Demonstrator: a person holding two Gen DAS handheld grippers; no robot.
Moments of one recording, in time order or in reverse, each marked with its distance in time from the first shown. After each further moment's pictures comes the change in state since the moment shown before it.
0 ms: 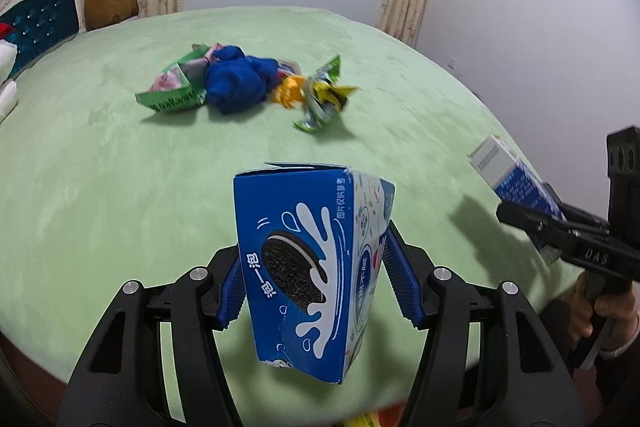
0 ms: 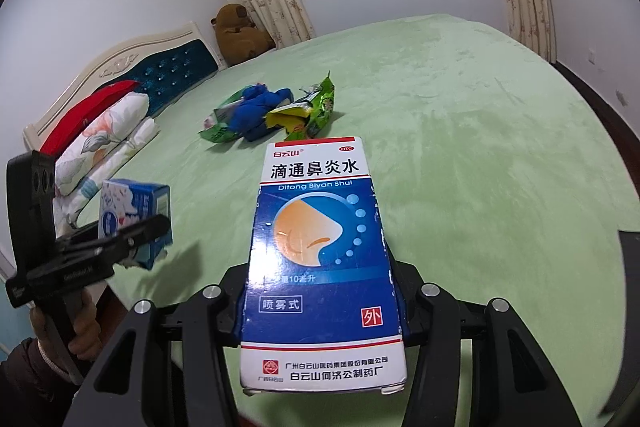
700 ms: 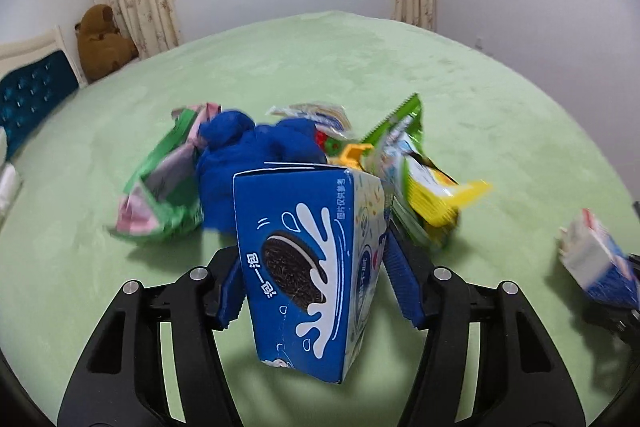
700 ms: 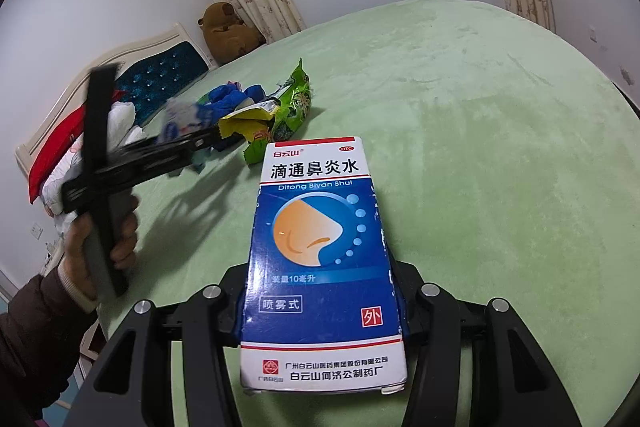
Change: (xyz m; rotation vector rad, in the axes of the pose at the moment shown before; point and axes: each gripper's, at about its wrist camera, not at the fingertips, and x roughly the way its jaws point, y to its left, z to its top) left arm 0.128 0.043 0.115 0.165 -0.011 0.138; right arm 0.074 -0.033 0.028 0.066 0.026 0.016
